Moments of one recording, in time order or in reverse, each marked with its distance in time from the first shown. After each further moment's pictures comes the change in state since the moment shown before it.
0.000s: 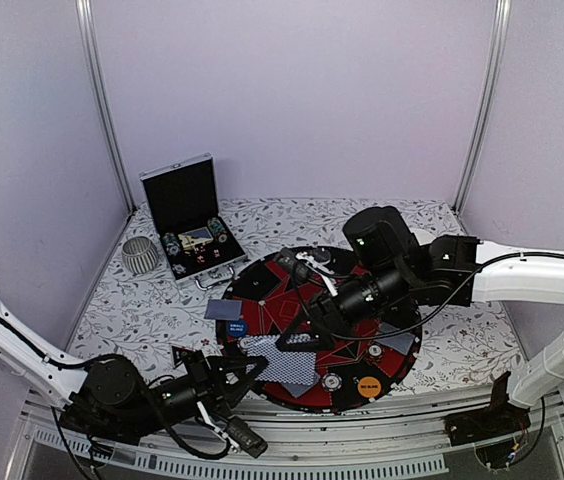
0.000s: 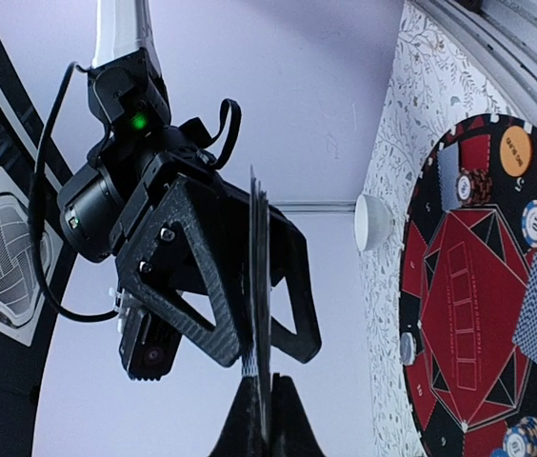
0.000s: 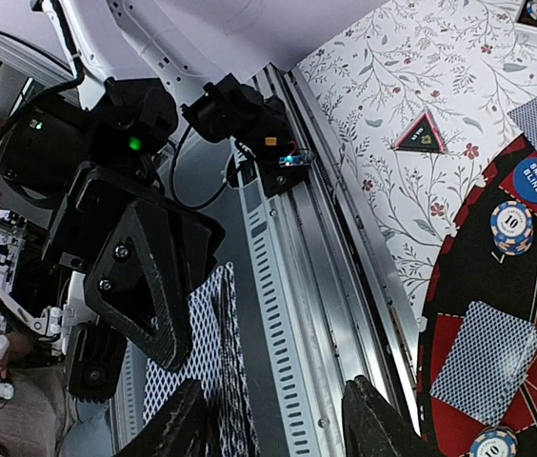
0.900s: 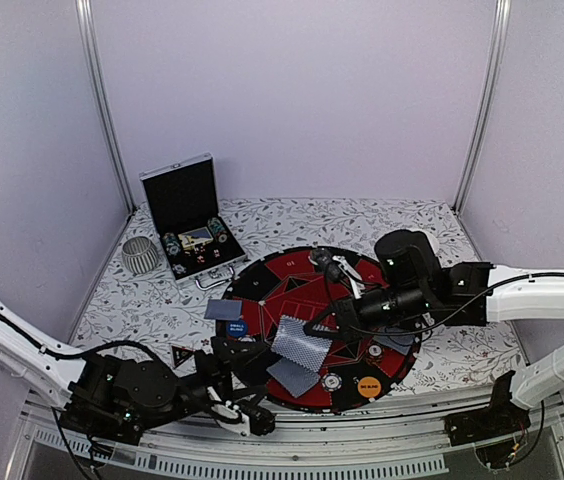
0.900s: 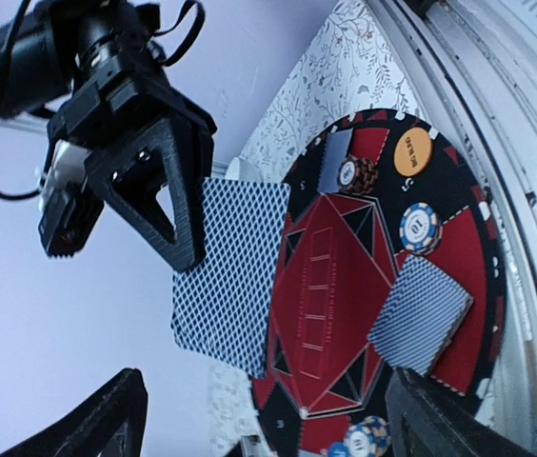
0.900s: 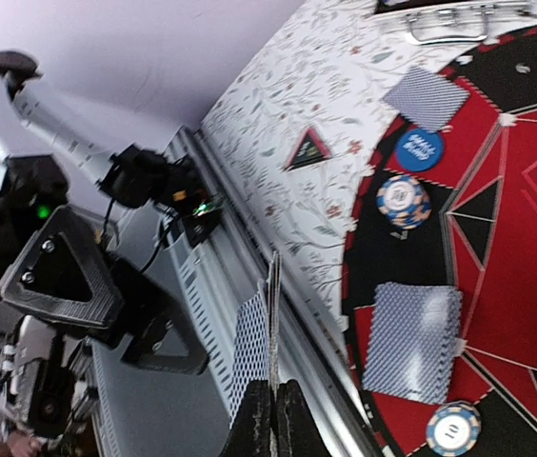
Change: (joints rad) left arm 0.062 -0.012 0.062 -0.407 0.011 -0.530; right arm -0.062 -0.108 -0.246 0.173 0.114 0.166
